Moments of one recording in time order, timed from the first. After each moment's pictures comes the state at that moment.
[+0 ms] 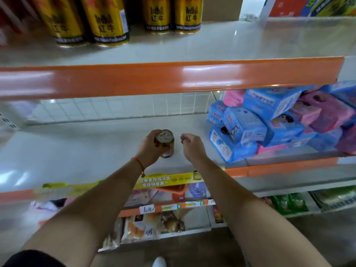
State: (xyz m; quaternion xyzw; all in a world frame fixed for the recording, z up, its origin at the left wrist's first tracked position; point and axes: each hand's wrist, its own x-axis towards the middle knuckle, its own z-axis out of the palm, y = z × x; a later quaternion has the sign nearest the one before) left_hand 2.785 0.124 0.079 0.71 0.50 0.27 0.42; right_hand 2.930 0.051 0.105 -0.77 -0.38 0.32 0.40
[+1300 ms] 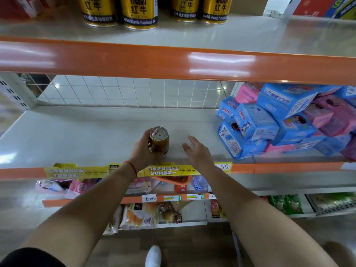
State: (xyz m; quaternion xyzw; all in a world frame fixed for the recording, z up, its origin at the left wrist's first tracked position) left_hand 2.722 0.106 0.041 0.70 0.50 0.30 0.41; right_hand 2.917 0.024 0.068 -0.76 -0.52 0.27 0.28
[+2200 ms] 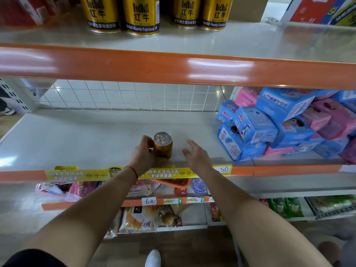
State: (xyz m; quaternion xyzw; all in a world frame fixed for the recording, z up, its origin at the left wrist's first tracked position) left_hand 2.723 0.107 0.036 0.69 0.56 0.28 0.37; right_hand 2.911 0.025 0.068 -0.77 -0.51 0.27 0.27
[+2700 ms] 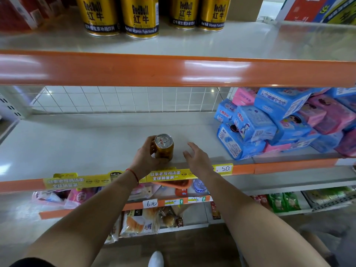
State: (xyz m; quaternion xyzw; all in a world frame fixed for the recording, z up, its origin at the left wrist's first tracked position) left_hand 2.719 0.104 0.045 0.68 0.43 0.30 0.50; right_hand 2.904 0.021 0.065 -0.78 -0.49 0.28 0.28
